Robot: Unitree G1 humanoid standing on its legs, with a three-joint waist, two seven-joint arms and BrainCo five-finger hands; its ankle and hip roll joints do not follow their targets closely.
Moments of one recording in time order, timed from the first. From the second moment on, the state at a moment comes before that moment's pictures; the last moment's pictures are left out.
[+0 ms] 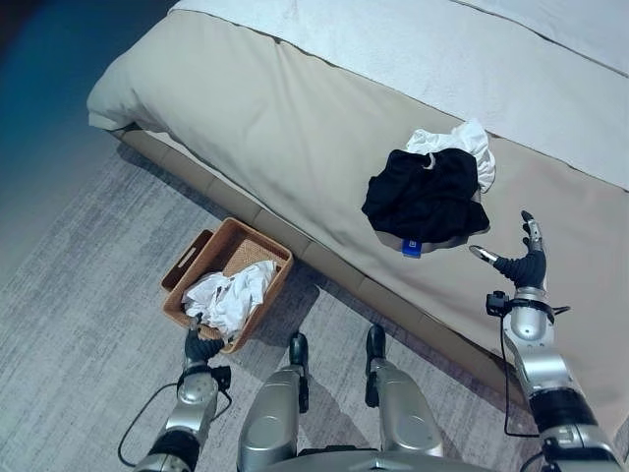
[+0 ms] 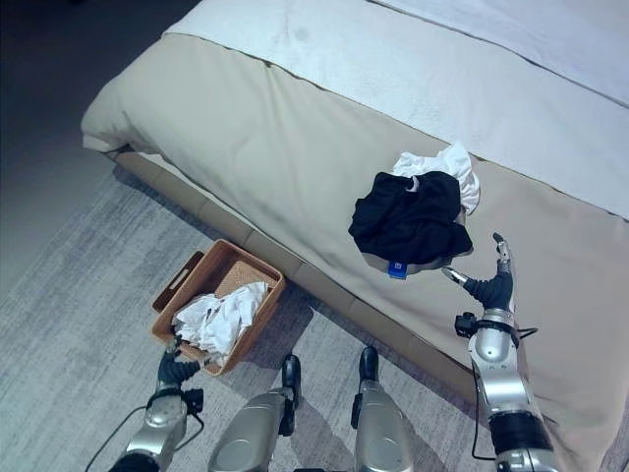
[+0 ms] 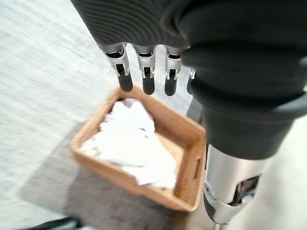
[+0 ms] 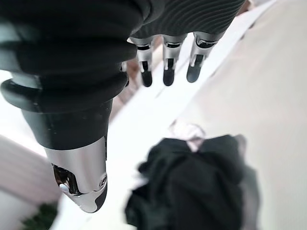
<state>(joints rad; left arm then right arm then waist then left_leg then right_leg) -0.03 0.27 -0.13 0.87 -0.11 -0.22 0.34 -0.22 -0.51 -0.04 0.49 -0.08 -0.16 -0.43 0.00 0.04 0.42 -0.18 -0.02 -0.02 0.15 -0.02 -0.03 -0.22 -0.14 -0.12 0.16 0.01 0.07</state>
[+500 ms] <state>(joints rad) -0.05 0.24 -0.36 0.90 -0.13 -0.21 0.32 -0.78 -0.61 0.21 1.03 -0.14 -0.05 -0.53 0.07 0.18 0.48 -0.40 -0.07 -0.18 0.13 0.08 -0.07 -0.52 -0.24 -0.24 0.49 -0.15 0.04</state>
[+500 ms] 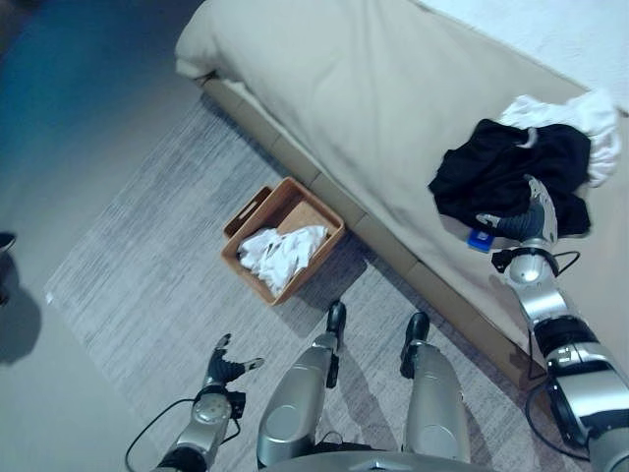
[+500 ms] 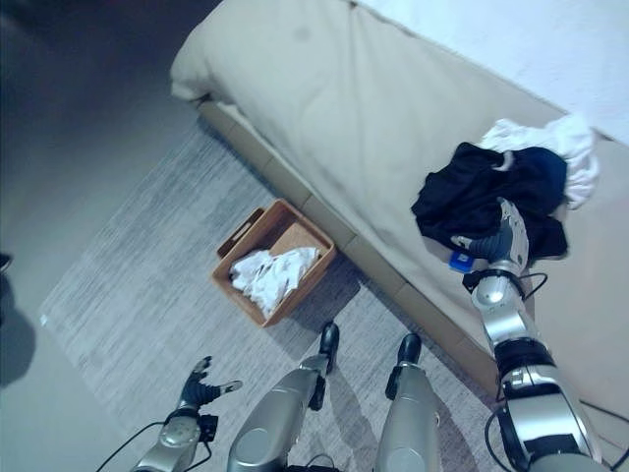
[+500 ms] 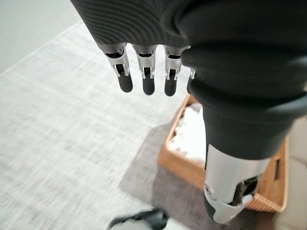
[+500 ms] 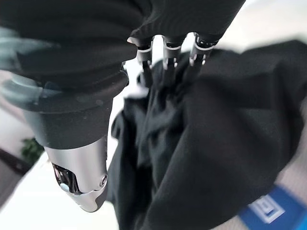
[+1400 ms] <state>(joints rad) -0.21 0.20 -0.48 0.89 -0.19 -0.21 0.29 -1.18 -0.76 0.50 1.32 -0.16 0.02 -0.41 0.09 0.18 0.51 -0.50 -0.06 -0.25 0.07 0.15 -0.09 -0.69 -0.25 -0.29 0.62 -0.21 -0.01</state>
